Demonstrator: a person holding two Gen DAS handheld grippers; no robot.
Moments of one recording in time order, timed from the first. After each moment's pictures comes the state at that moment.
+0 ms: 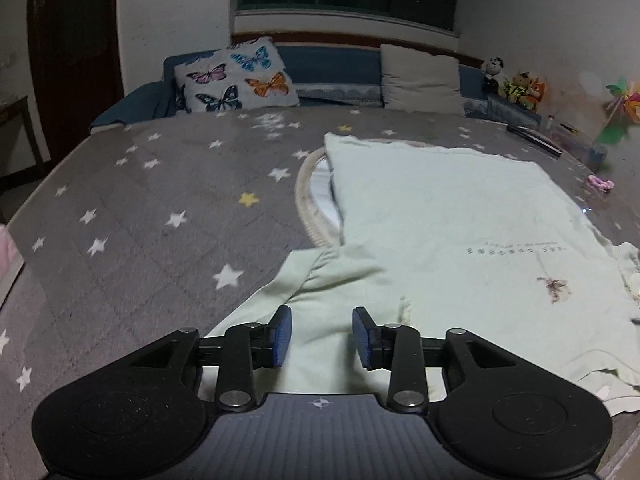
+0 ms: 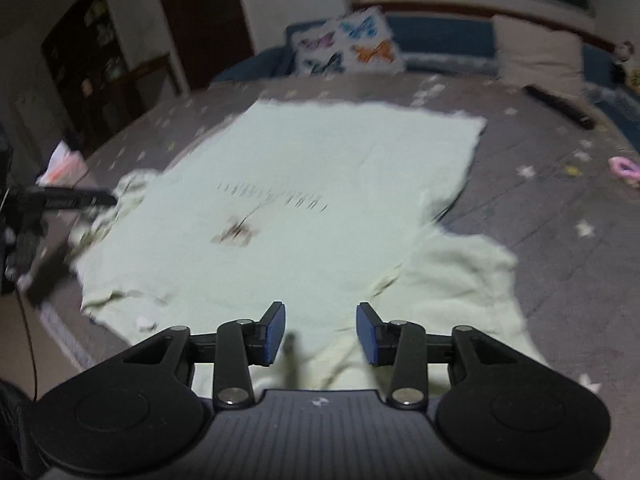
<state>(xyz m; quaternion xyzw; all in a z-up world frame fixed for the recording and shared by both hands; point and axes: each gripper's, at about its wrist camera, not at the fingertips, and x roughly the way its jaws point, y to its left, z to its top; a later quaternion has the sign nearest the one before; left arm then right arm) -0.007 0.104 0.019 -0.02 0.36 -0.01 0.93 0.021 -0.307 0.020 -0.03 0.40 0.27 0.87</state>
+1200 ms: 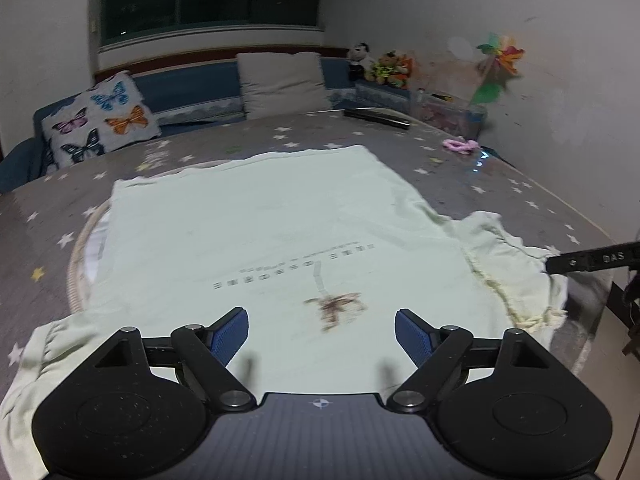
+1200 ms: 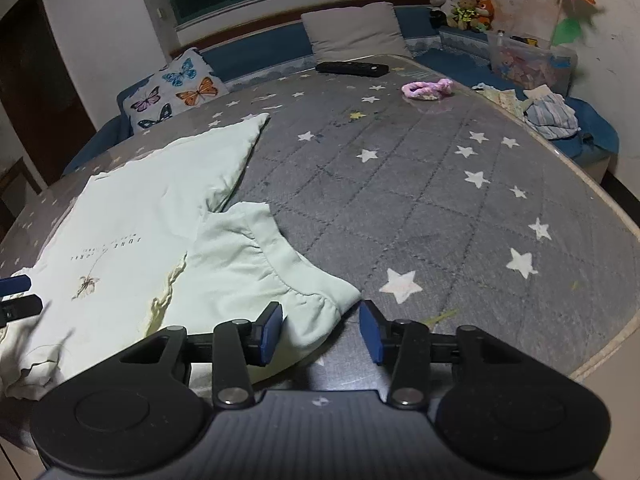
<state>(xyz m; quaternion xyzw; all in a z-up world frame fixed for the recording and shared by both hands) 0.007 -0.054 0.024 0.04 0.34 -0.20 0.92 -0.004 -0.402 -0.002 0.10 0.40 0.04 0.91</state>
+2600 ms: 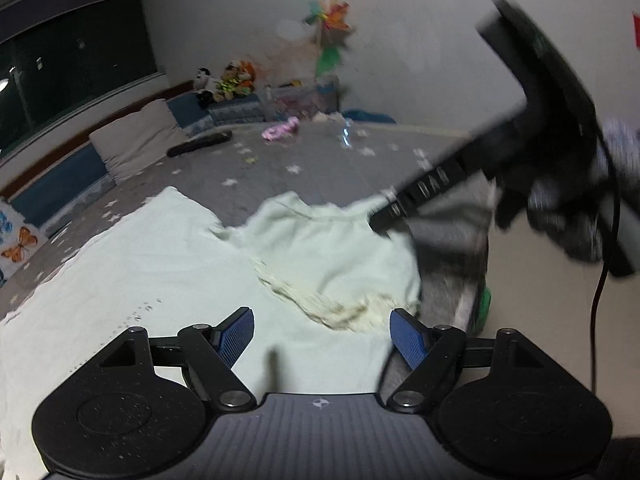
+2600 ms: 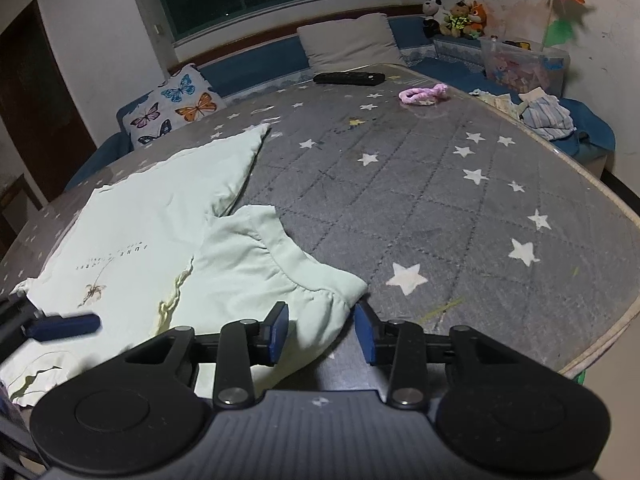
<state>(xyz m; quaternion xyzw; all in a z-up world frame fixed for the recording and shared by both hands) -0.036 -0.182 0.008 0.19 0.27 -0.35 0.87 -0.013 -0.398 -0.005 0.11 0.38 0.04 0.92</state>
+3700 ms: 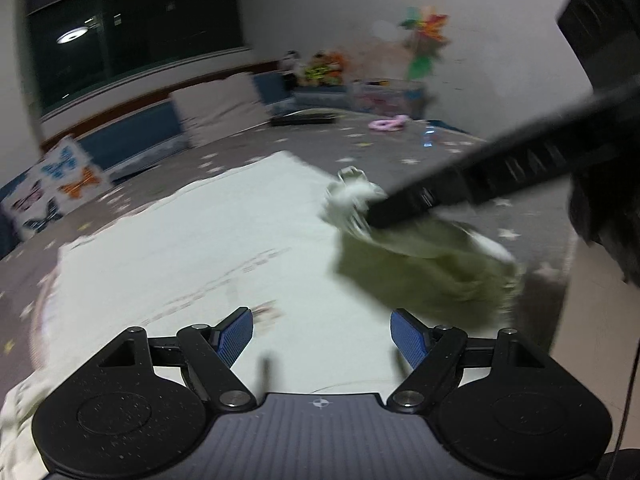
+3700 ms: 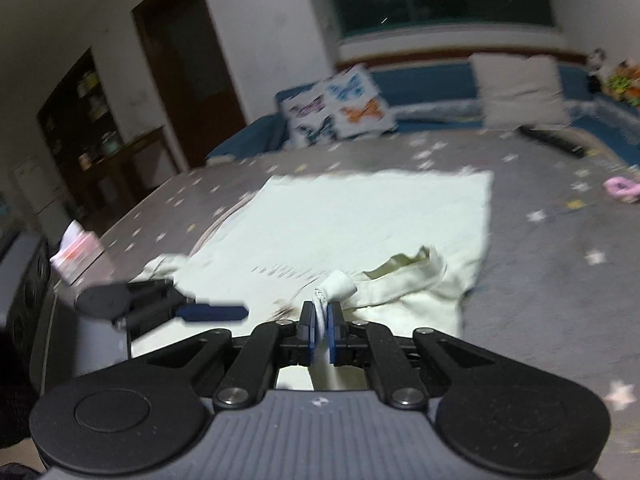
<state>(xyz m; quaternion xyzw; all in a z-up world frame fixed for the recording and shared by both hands) -0.012 -0.099 0.007 0.13 0.30 -0.24 0.91 0.004 -0.267 0.043 0.05 0.34 0.28 0.90</state>
